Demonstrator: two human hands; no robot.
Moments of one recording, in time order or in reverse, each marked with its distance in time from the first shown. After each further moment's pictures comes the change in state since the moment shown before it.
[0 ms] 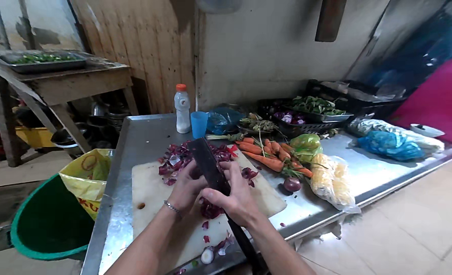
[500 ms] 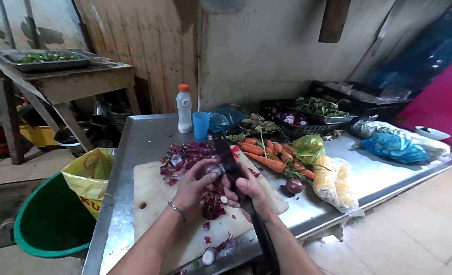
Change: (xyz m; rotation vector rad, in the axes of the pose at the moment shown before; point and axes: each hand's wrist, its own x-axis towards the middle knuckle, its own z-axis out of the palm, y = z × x) left_hand 0.007 -0.013 0.000 -0.048 -0.033 -0.066; right_hand 0.008 0.024 -0.021 0.696 -0.244 0.005
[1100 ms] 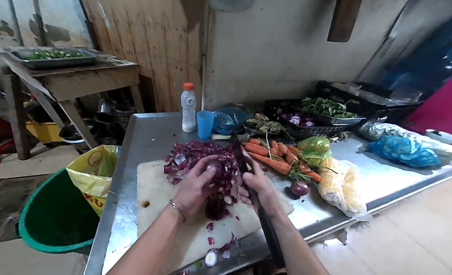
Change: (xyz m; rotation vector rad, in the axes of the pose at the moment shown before) left_hand -0.001 0.009 -0.003 -0.027 -0.065 -0.045; right_hand 0.005 0.007 -0.024 -0.169 0.206 0.057
